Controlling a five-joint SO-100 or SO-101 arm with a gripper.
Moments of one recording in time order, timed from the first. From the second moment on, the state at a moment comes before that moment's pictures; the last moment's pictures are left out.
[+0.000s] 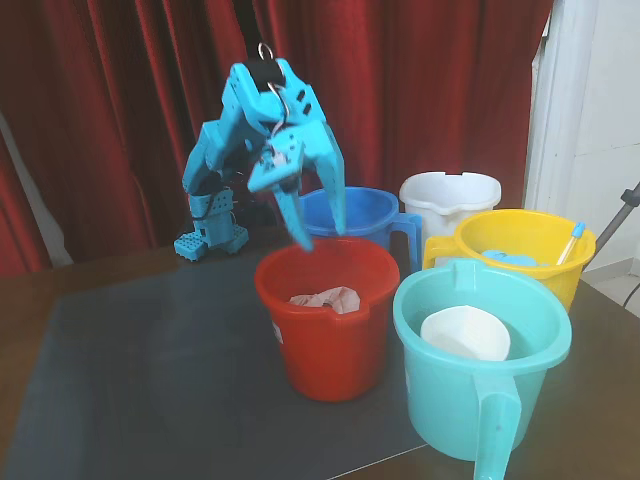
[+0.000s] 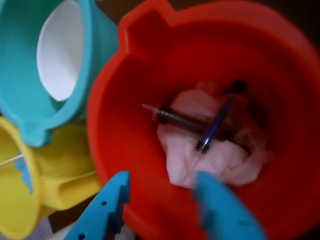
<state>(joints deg) -19.7 46.8 8.6 92.6 133.1</state>
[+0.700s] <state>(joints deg) -0.5 114.3 50.2 92.6 74.1</state>
